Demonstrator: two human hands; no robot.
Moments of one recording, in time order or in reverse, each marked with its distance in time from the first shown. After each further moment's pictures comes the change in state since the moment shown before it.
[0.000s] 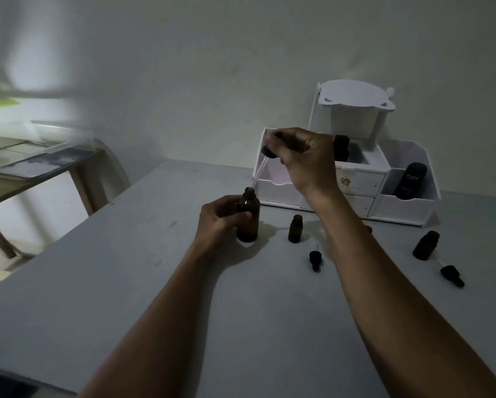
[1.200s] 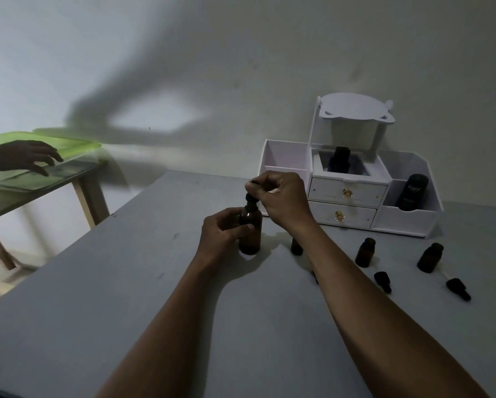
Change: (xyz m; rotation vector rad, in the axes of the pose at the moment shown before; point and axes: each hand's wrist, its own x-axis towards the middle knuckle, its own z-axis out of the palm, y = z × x) left_hand 0.002 0.000 0.000 0.029 0.003 -0.008; right_hand -0.018 0.030 0.032 -0.183 -0.155 0.093
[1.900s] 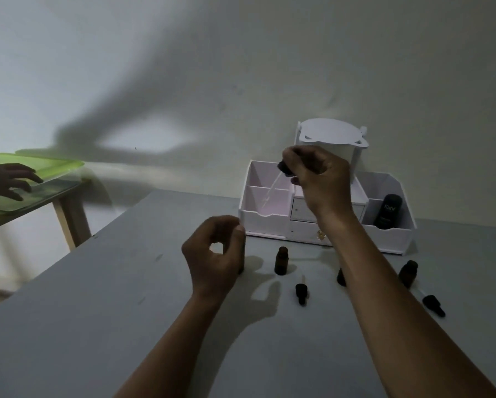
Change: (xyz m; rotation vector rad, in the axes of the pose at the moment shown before) left_hand -0.029 0.034 0.035 0.176 0.391 0.577; right_hand 0.012 -0.041 -0.083 0.217 0.284 -0.079
